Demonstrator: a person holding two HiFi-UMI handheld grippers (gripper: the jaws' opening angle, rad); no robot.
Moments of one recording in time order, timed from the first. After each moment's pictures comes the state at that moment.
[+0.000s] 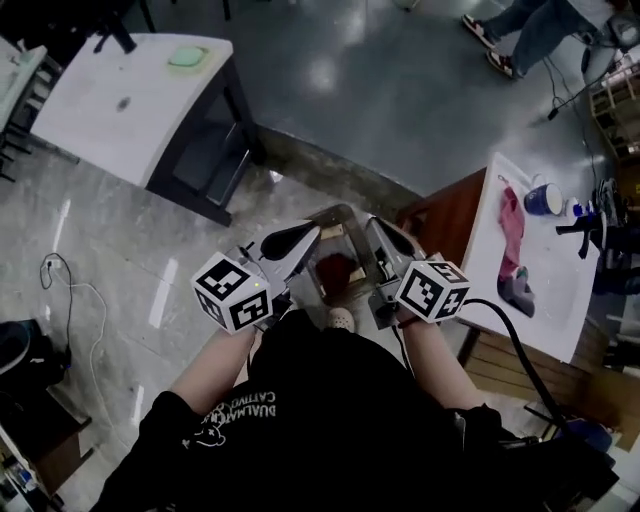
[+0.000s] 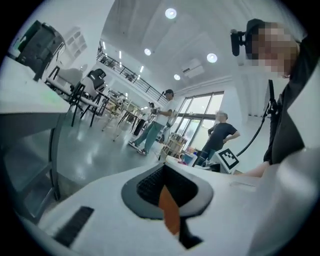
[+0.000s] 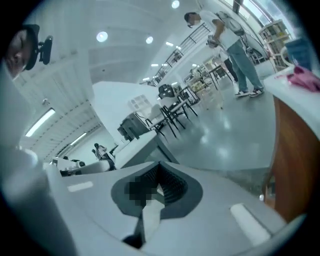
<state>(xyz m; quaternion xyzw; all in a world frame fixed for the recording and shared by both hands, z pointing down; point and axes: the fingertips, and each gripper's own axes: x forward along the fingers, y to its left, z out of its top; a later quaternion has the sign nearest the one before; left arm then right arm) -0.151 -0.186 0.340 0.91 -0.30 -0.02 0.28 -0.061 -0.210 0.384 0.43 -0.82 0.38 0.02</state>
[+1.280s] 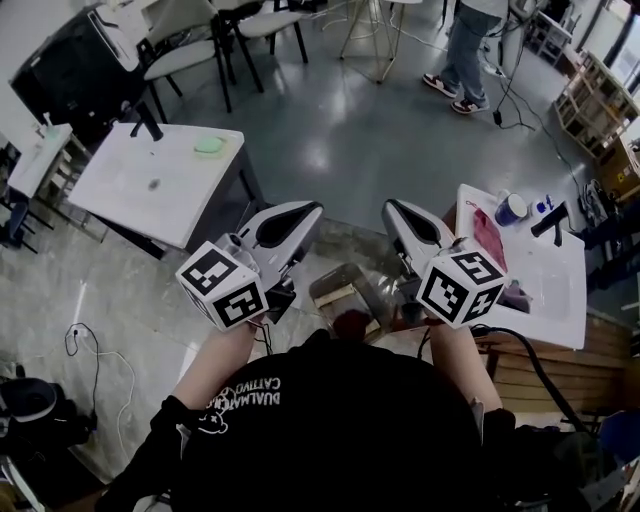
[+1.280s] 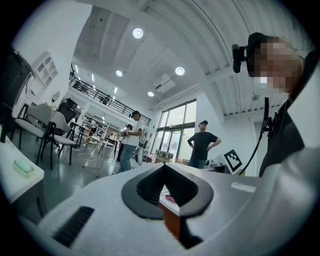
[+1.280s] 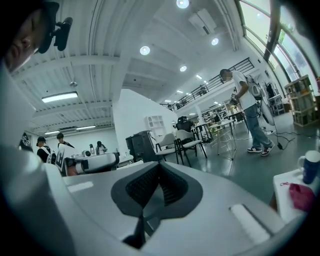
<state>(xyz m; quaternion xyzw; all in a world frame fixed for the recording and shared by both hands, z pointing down) -0.160 -0.179 0.119 0.96 -0.24 -0.09 0.11 -0.065 -0.195 0.143 0.46 -0.87 0.15 -0.02</state>
